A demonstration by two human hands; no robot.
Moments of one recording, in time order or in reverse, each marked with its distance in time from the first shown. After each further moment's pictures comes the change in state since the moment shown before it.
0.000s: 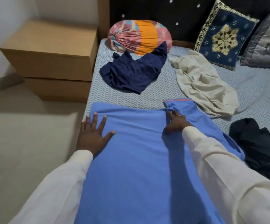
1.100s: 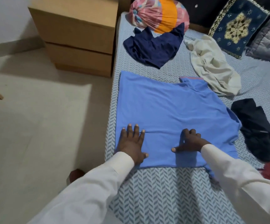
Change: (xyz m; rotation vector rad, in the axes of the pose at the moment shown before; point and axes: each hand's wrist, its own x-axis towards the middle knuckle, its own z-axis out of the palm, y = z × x) left_hand -0.198 0.031 -0.009 0.192 -0.472 0.317; right_hand -0.226 -0.041 0.095 -0.192 -0.227 0.146
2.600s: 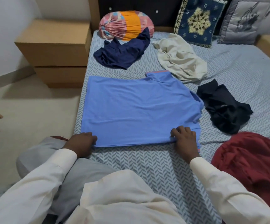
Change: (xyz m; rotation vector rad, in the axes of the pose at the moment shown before) left_hand -0.063 -0.001 0.002 0.146 0.091 -0.058; right_hand -0.033 0.157 0.104 0.075 0.805 -0.306
